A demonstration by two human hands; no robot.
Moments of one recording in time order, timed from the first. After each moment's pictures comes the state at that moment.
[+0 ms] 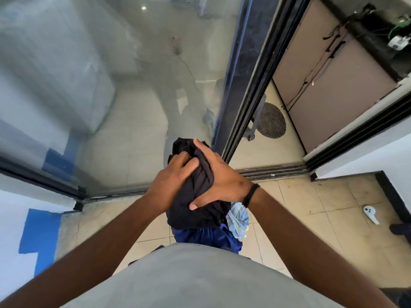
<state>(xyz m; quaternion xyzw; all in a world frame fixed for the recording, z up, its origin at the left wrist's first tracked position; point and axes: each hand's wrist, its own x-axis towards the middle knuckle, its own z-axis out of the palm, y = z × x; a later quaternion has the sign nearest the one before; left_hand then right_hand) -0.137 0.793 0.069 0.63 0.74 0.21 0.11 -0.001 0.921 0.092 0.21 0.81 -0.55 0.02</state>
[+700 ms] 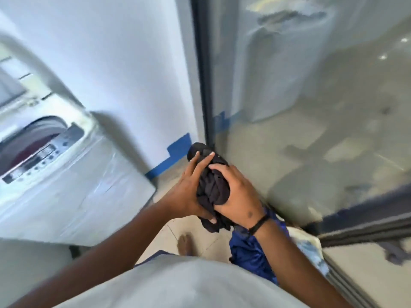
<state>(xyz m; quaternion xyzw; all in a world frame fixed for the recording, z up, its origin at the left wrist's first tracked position) -0.062 0.562 0.090 0.15 0.91 0.37 0.10 -0.059 0.748 0.092 -0.19 0.88 -0.43 -0.01</state>
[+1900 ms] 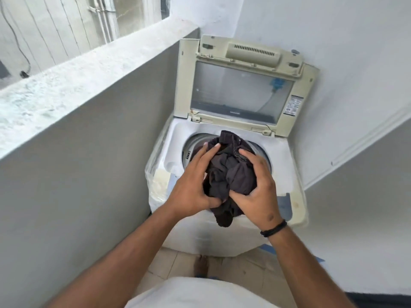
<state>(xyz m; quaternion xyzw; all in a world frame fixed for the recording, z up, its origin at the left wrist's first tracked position) 0.012 0.003 0.105 -0.29 0.81 0.41 -0.31 -0.147 0.099 0.145 -0.59 0.66 -0.46 0.07</state>
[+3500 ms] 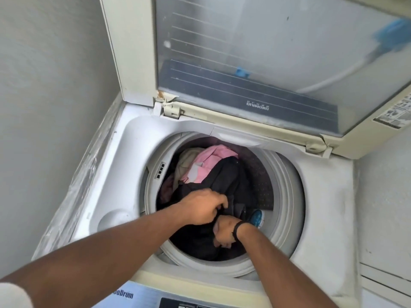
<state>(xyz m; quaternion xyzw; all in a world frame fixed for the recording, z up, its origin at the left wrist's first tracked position) -0.181 -0.186 -0.143 -0.26 0.86 0.41 0.16 -0.299 -0.104 -0.138 -0.44 0.62 0.26 0.60</state>
